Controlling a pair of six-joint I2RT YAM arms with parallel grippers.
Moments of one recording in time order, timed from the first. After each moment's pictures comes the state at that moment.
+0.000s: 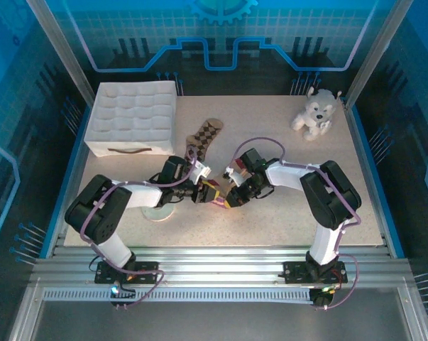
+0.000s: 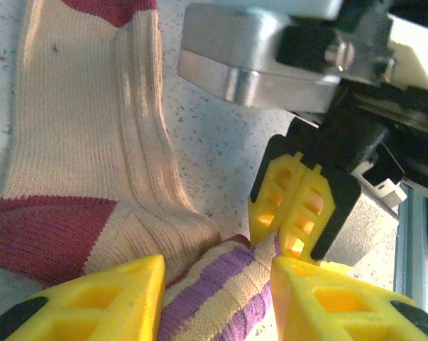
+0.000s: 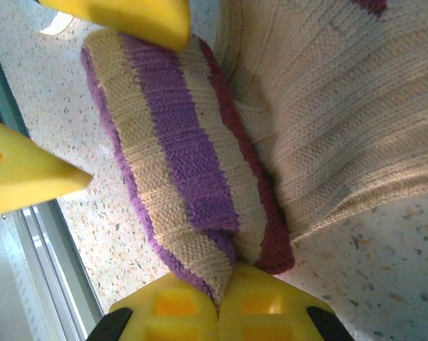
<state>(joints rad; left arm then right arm) -0.45 1.66 0.62 0.35 0.71 -0.16 0.53 1.82 1.00 -0.50 -0.71 -0.04</state>
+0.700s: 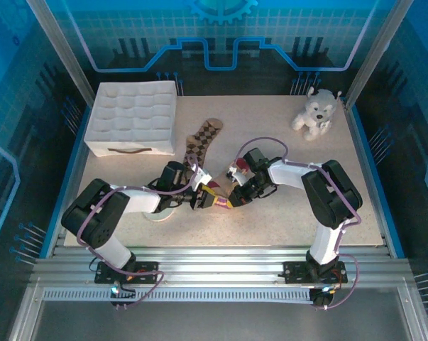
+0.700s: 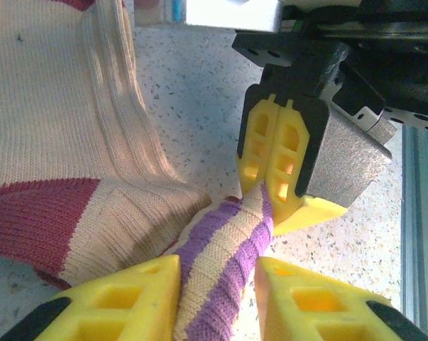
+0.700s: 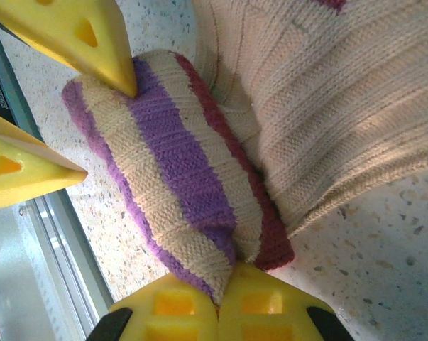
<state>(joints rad) -0.48 1.62 0.57 0.36 0.70 -0.06 0.50 1.83 1.00 -0.54 -0.74 -0.03</state>
